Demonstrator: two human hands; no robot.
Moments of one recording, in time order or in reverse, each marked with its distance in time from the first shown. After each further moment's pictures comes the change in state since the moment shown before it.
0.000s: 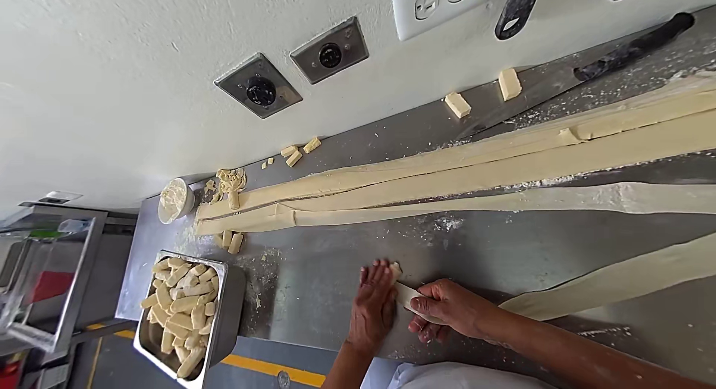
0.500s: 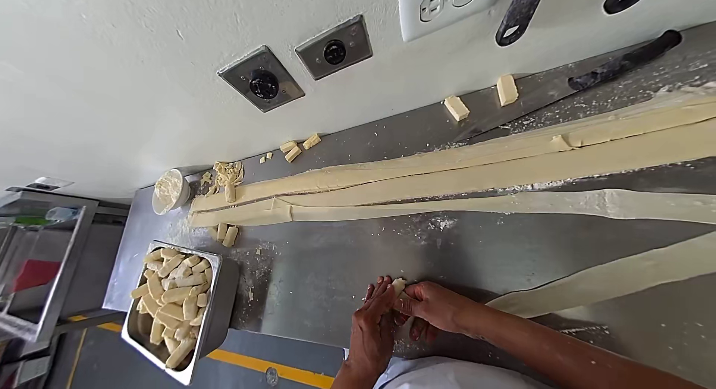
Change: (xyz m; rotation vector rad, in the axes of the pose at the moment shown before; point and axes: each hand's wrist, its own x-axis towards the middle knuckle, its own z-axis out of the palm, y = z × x) left_hand -0.017 0.043 -0.009 -0.241 -0.071 -0.254; right_hand 0.012 -0.001 0.006 -0.130 -0.032 0.106
